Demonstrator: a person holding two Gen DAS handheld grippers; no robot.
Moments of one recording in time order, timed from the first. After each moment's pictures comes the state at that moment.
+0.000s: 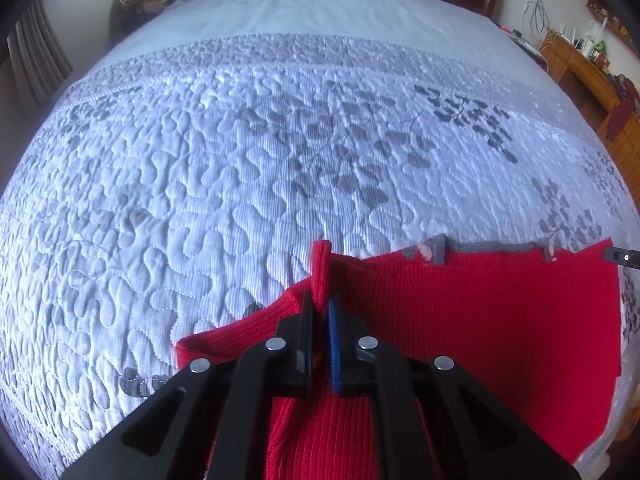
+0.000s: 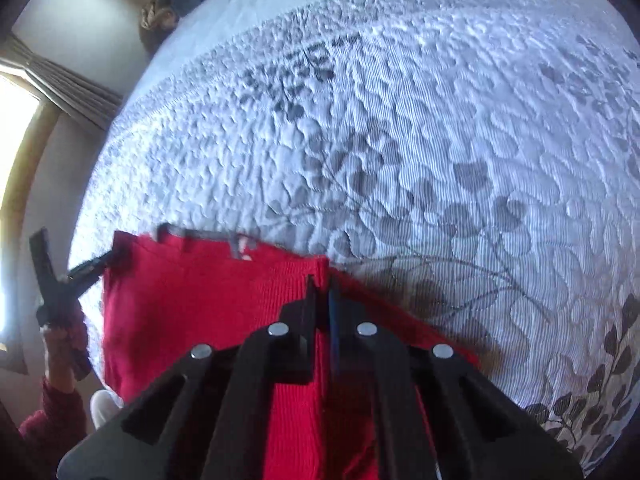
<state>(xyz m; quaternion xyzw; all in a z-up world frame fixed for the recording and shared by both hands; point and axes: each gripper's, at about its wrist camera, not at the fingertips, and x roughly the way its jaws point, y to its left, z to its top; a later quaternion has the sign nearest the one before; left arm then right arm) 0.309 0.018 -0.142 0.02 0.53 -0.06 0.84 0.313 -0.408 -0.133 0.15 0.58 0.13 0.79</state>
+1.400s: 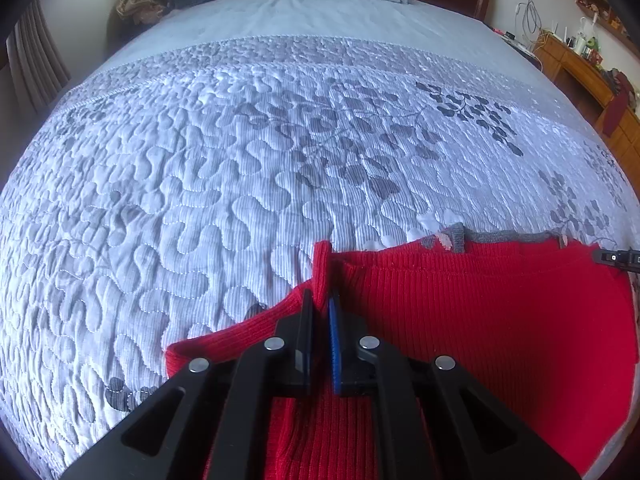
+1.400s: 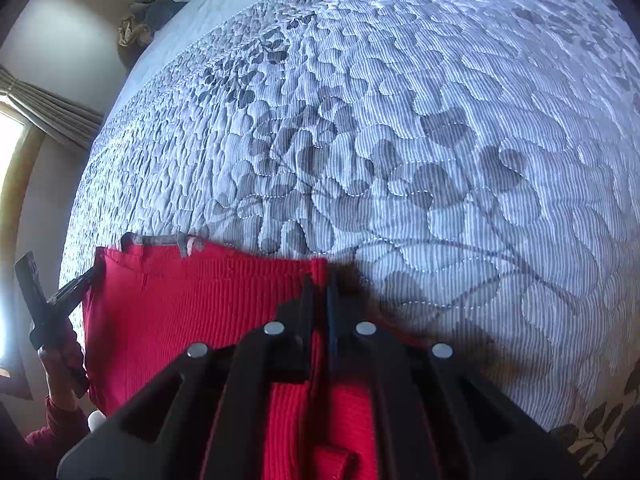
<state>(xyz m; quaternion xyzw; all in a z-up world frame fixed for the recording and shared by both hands) 0.306 0.024 -0.167 0.03 0.52 -0.07 0.85 0.312 -0.418 -0.189 0.18 0.59 0.10 0.78</state>
